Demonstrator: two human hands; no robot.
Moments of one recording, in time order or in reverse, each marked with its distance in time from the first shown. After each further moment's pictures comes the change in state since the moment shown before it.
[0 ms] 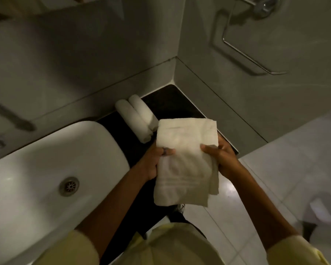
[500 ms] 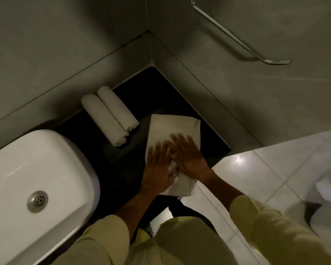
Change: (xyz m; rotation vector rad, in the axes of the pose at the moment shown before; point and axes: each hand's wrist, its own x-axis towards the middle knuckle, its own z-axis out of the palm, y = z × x) left_hand 0.116 -0.132 0.019 1.941 0.175 0.415; right_hand 0.115 0.128 -0.035 -1.398 -0.205 -0.585
